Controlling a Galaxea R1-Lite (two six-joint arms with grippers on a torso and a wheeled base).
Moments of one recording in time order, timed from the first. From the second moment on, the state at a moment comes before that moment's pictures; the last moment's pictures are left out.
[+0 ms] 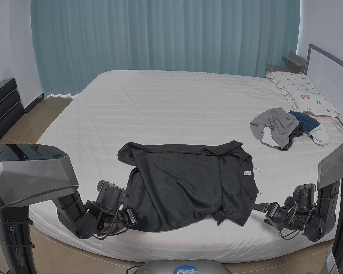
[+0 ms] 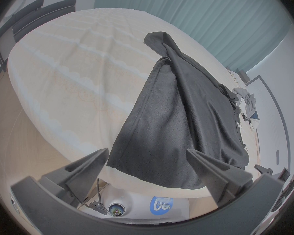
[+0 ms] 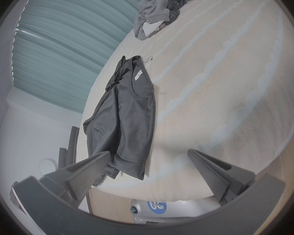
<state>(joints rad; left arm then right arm) -0.47 2.23 -0.60 -0.70 0.09 -0.81 0.13 2.32 -0.14 -1.50 0.26 0.84</state>
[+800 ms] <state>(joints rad) -0.28 2.12 -0.52 -0.69 0.07 -0.70 0.21 2.37 -0.28 -1.49 0.13 0.85</state>
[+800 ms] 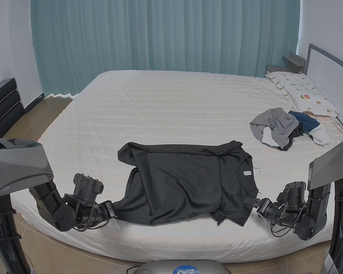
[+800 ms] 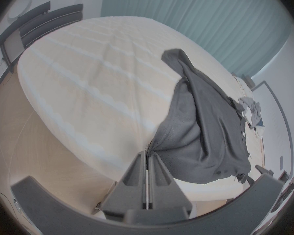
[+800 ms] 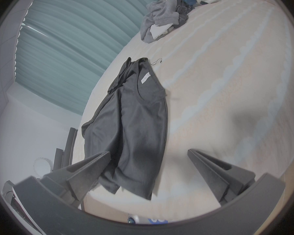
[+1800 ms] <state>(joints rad) -0.14 2.23 -0.61 -0.94 0.07 -0.87 0.13 2.43 -0.96 -1.05 0.01 0.83</state>
